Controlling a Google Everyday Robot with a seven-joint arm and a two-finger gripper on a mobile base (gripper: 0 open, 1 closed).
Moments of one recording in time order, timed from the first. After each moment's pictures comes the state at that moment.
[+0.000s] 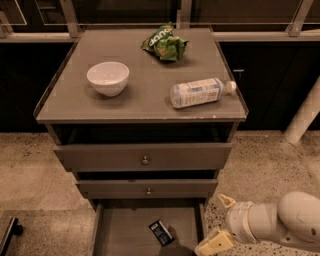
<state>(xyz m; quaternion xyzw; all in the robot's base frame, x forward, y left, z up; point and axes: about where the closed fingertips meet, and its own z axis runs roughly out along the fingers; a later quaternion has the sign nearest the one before) 0.375 -0.155 0.595 -0.42 0.83 0.22 0.29</state>
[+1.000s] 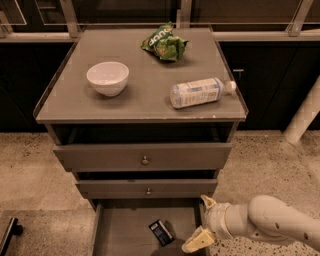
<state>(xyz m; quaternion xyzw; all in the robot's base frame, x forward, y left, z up) 0.410 -0.127 0.514 -0.46 0.81 0.22 0.31</state>
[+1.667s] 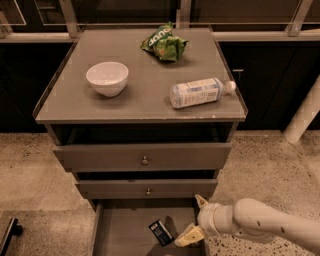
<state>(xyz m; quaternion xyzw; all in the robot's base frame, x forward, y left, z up) 0.441 -0.117 0.455 -0.45 0.81 0.20 0.32</state>
